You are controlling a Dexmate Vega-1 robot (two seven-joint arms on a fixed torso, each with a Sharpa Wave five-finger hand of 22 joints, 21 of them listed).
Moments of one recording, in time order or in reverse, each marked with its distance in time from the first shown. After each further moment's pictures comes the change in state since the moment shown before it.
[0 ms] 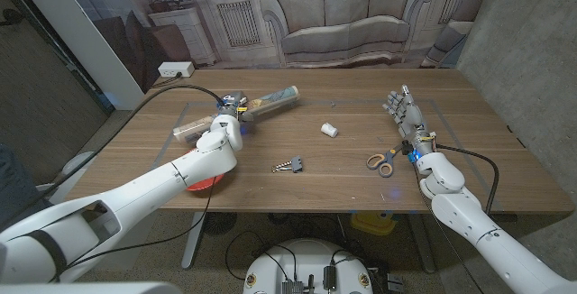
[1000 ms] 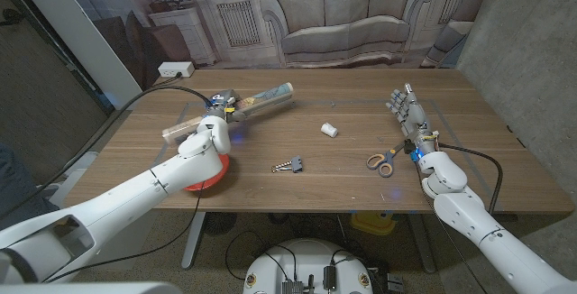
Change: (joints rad) left arm 0.110 0.092 -0.108 -0.142 -0.019 -0.004 -0.001; left_hand 0.000 0.000 -0.007 0.007 0.000 0.016 0.005 0.000 0.000 0.009 -0.001 0.000 0.014 0.015 -0.004 -0.008 0.014 -0.012 0.002 0.023 -0.003; right arm -0.012 -0.013 0.014 -0.023 -0.007 -0.007 -0.023; right_hand 0.004 0.004 -0.003 -0.003 0.000 0.000 0.000 0.000 0.000 0.000 0.000 0.000 0.000 0.000 0.000 0.000 0.000 0.000 0.000 -0.009 0.000
